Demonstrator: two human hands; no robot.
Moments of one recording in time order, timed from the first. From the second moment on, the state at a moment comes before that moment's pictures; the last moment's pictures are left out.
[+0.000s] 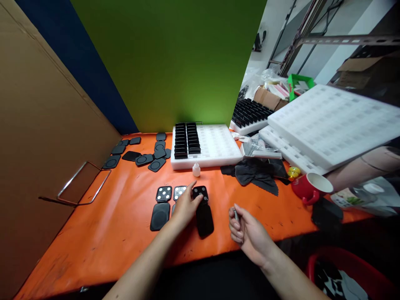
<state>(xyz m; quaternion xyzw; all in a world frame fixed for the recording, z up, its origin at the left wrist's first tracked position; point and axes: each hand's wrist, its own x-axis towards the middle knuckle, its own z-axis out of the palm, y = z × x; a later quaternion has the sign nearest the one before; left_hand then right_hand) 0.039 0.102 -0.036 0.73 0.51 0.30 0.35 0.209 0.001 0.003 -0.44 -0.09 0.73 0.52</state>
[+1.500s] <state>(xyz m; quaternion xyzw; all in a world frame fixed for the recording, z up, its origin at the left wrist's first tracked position) -0.086 0.201 -0.005 0.52 0.64 0.26 0.50 0.227 0.013 -0.093 -0.70 -0.47 0.30 0.46</state>
